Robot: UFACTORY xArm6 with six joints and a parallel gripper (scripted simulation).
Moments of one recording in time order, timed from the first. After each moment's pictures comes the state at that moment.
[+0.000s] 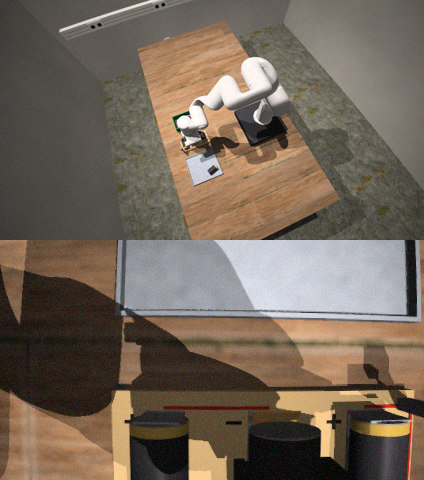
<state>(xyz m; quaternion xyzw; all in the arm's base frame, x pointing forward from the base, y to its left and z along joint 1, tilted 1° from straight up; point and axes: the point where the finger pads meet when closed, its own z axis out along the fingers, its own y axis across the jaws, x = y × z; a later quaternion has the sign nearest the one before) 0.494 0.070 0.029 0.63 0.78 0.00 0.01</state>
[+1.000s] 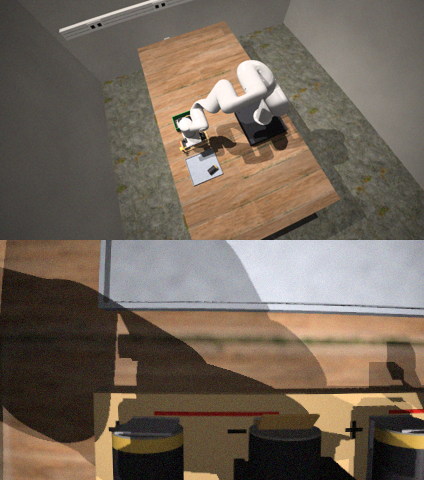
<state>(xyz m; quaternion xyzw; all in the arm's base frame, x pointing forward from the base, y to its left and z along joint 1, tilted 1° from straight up) 0.494 0.070 -0.001 0.63 0.78 0.00 0.01</state>
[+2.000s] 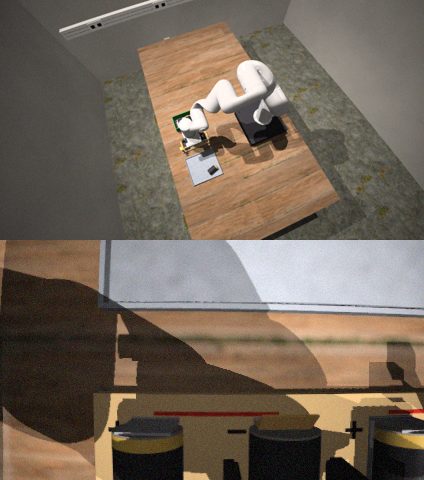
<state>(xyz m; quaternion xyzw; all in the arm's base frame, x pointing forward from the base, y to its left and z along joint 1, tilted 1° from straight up) 0.494 0.070 -0.001 0.63 0.78 0.00 0.01</state>
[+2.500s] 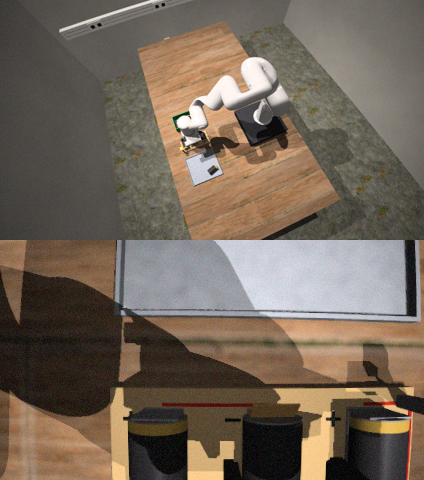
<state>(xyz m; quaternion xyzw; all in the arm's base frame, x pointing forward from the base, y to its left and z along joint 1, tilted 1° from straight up) 0.494 0.070 0.029 0.63 0.78 0.00 0.01</state>
